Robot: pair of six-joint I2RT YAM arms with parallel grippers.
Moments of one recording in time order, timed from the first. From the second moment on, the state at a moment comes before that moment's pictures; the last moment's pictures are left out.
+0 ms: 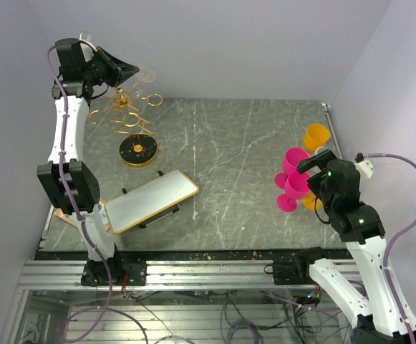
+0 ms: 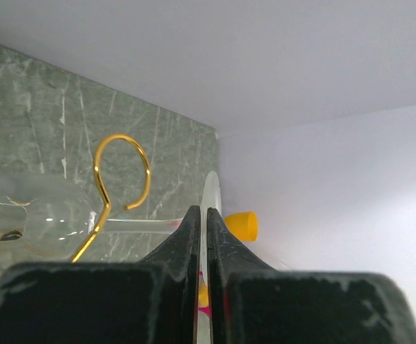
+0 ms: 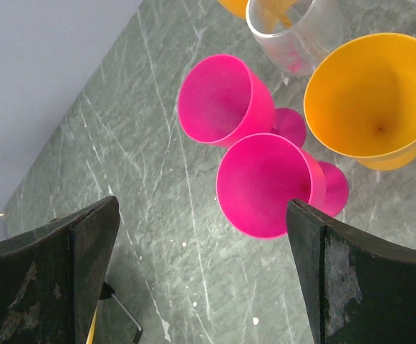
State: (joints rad) left arm 0.11 1.93 2.04 -0.39 0.69 -0.92; right arm 0.26 0.67 0.93 -0.78 0.44 0.91
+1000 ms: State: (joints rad) left arm 0.10 1.72 1.73 0.04 0.87 -1.26; right arm 0.26 0.60 0.88 -0.57 0.30 0.81
